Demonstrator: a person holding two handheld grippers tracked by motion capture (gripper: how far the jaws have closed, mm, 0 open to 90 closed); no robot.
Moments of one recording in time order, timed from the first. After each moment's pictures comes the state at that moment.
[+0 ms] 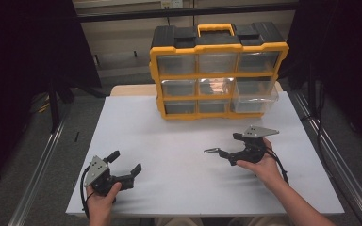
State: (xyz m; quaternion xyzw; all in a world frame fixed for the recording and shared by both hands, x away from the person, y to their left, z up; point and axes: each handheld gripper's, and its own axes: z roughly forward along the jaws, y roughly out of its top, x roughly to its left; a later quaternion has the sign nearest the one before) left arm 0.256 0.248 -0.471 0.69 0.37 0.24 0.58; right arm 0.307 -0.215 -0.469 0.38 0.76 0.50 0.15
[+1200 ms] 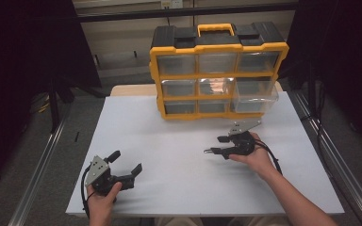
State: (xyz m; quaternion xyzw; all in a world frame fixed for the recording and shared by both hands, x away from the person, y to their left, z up) left arm 0.257 0.247 -0.472 0.69 0.37 0.24 0.58; right arm 0.333 -0.194 -0.469 0.31 0.84 0.44 0.12
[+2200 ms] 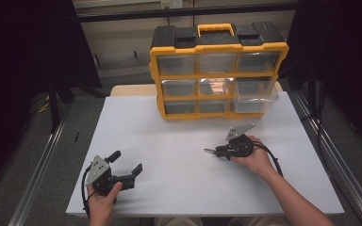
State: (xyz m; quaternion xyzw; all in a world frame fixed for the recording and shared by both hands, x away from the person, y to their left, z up) left arm 0.258 0.247 -0.473 0.69 0.37 0.24 0.57; right arm 0.334 -0.194 -0.485 0.29 0.87 0.39 0.09
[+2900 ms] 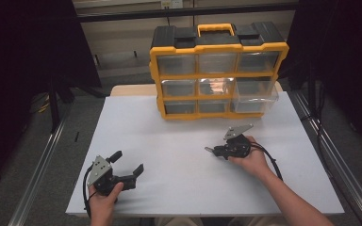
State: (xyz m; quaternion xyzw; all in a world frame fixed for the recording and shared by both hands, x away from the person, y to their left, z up) left arm 0.258 0.244 -0.473 0.70 0.36 0.24 0.57; right arm 0.334 -0.187 -0.487 0.31 0.86 0.39 0.10
